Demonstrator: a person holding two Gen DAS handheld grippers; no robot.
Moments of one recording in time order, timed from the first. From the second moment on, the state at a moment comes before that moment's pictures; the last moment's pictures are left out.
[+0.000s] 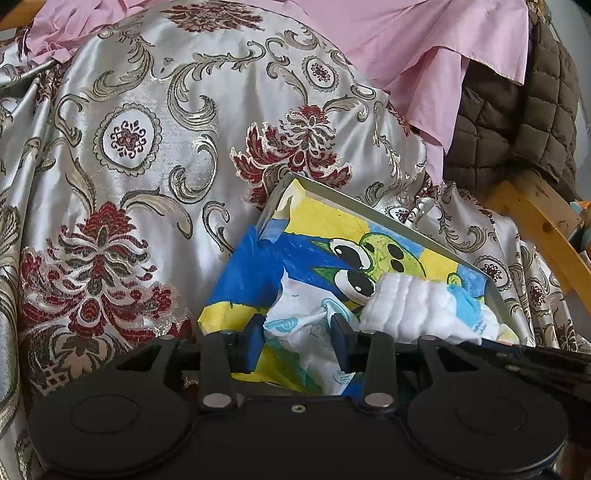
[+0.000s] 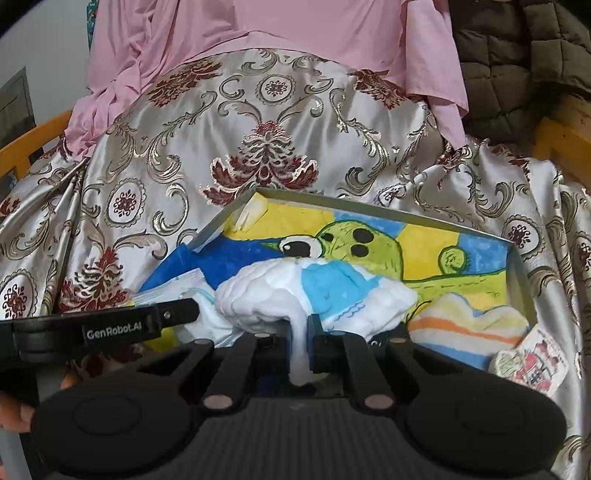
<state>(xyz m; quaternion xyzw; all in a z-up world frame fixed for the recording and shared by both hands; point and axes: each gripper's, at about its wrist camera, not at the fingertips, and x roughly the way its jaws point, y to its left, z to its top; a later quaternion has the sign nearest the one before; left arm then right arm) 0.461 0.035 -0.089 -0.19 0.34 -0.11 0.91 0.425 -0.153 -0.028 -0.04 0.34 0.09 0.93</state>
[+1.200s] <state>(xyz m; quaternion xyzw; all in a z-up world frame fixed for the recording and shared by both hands) 0.305 0.028 0.023 -0.13 0.24 -0.06 0.96 0.286 -0.212 0.036 -0.01 0.23 0.13 0.96</state>
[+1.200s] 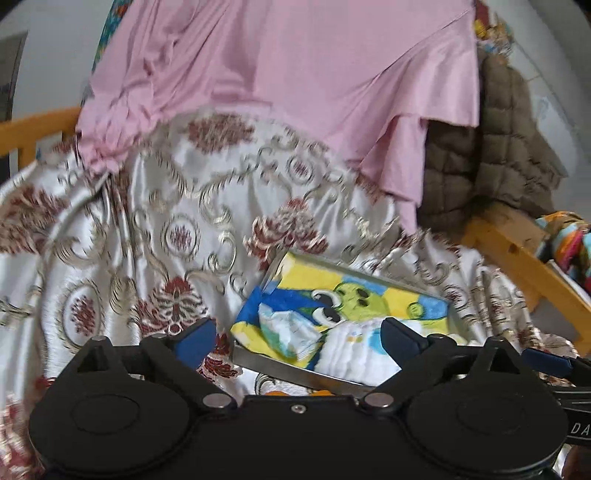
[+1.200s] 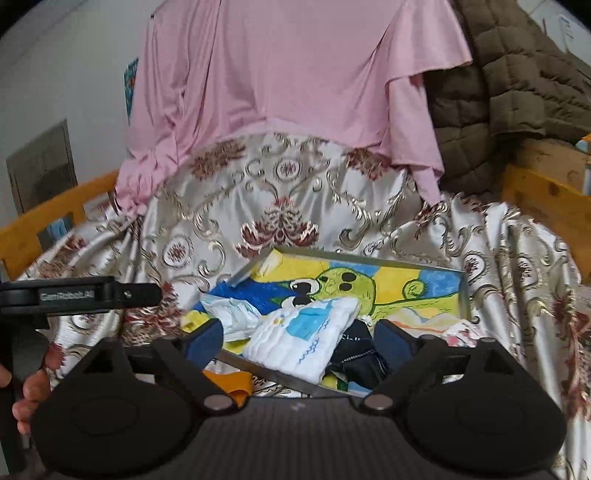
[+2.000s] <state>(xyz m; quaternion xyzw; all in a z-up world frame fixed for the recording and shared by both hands) 0.108 0.027 0.042 -0.09 0.17 -0.07 0.98 0.085 -0.219 0.063 -0.01 0.11 0.04 0.99</state>
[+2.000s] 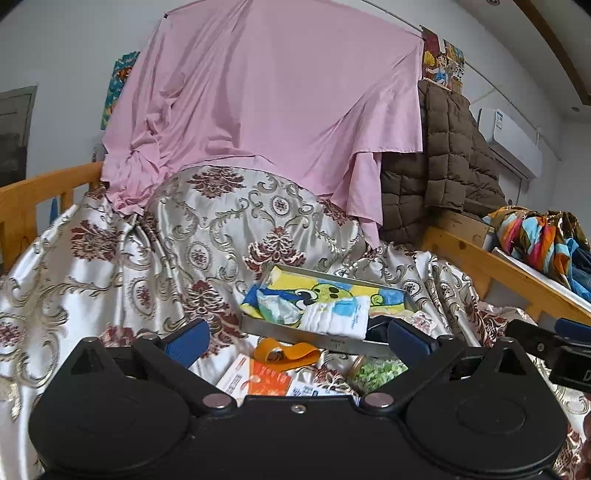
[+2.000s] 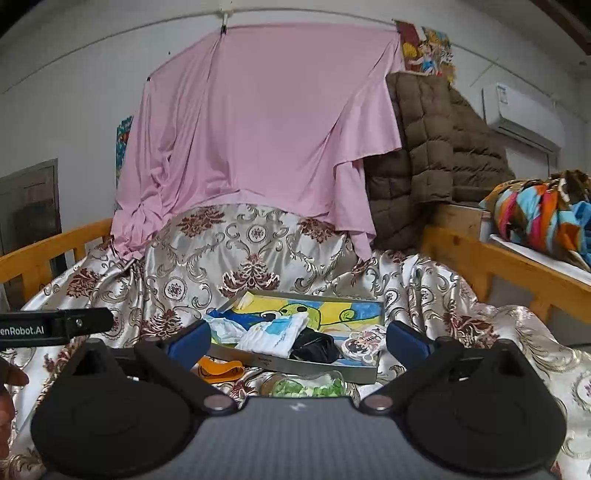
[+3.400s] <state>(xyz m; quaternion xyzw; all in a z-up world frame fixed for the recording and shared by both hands) 0.050 0.008 0.009 -0.01 0.26 -0.14 0.96 -0.006 -0.228 -0.002 0.02 0.15 0.00 0.99</state>
